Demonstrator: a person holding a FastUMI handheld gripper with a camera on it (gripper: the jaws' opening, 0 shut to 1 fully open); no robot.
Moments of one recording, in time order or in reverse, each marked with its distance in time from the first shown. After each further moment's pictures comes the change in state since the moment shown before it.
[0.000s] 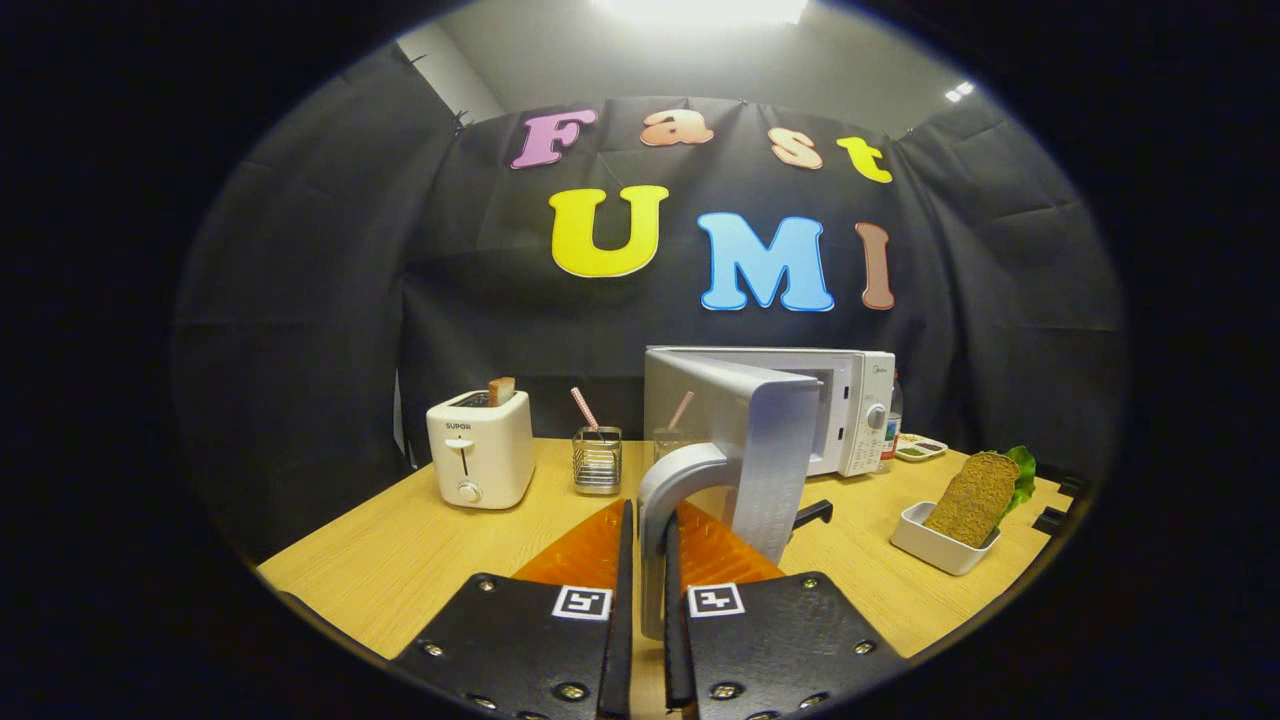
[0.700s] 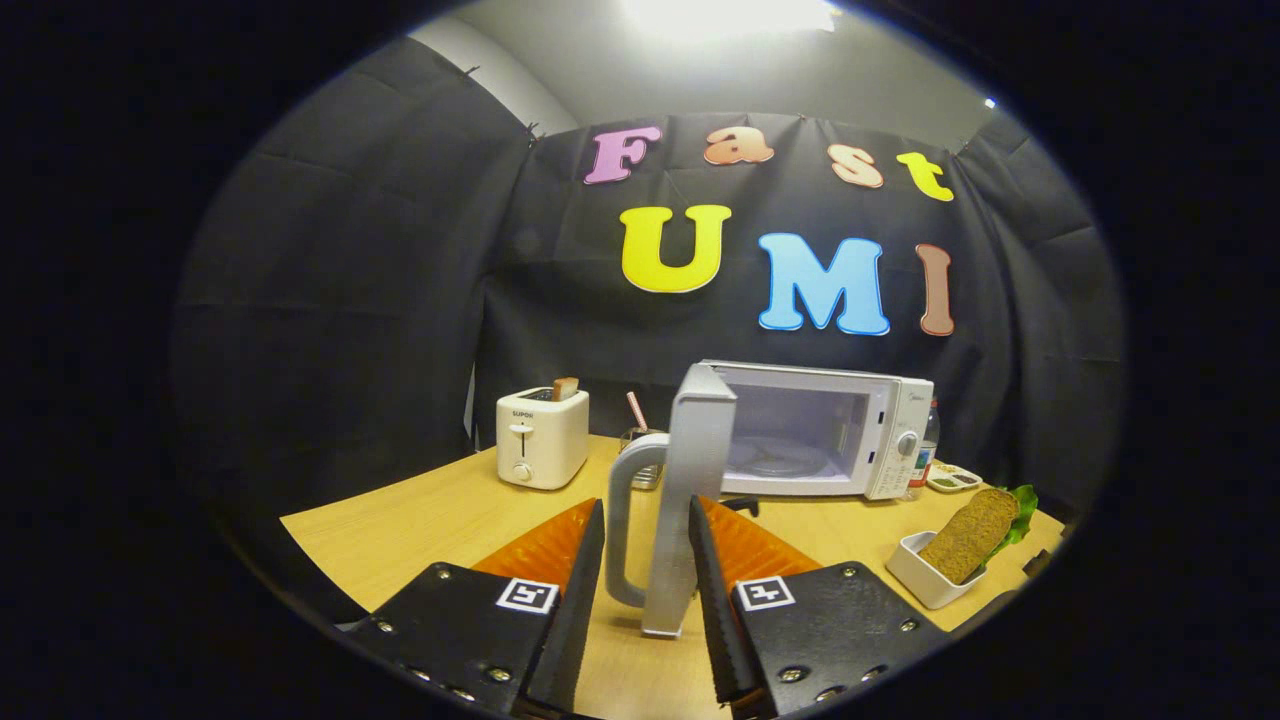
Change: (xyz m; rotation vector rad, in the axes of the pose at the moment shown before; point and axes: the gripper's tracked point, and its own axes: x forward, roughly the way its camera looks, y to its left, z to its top) arm -0.058 -0.050 0.011 -0.061 -0.052 0.256
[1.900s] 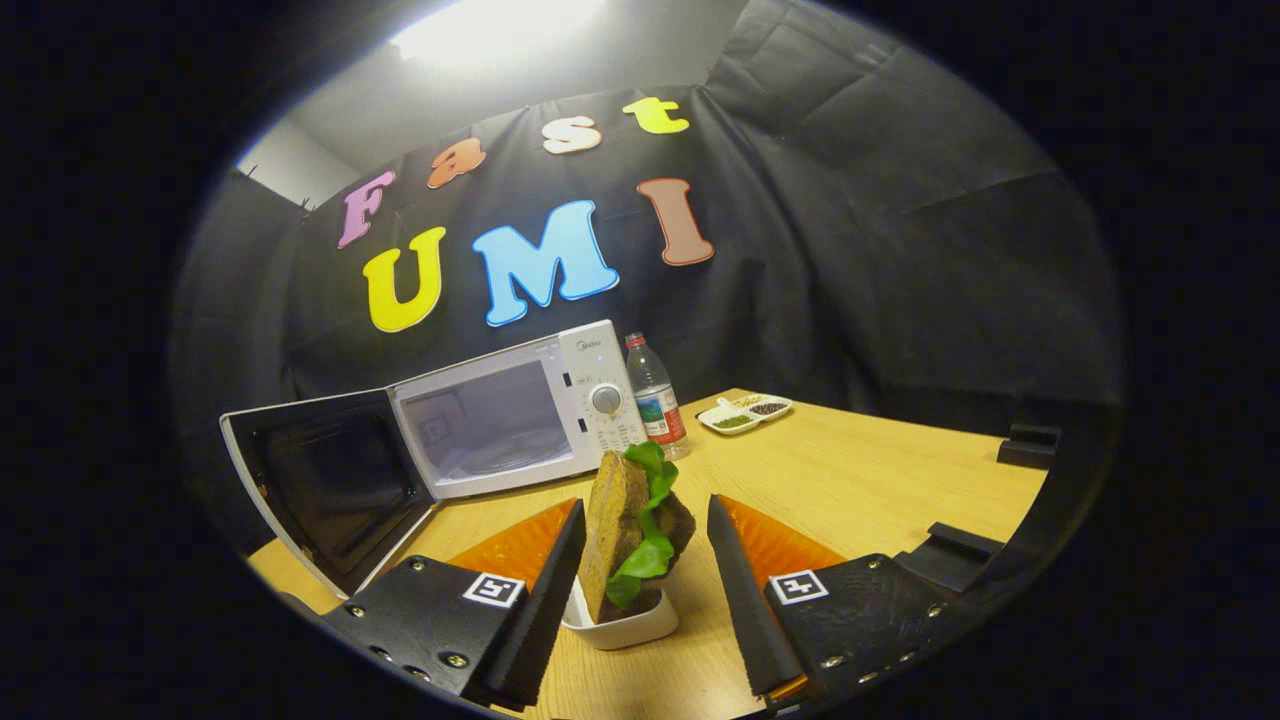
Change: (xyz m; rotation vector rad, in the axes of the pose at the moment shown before) arm -0.037 -0.344 -0.111 0.419 0.022 -0.364
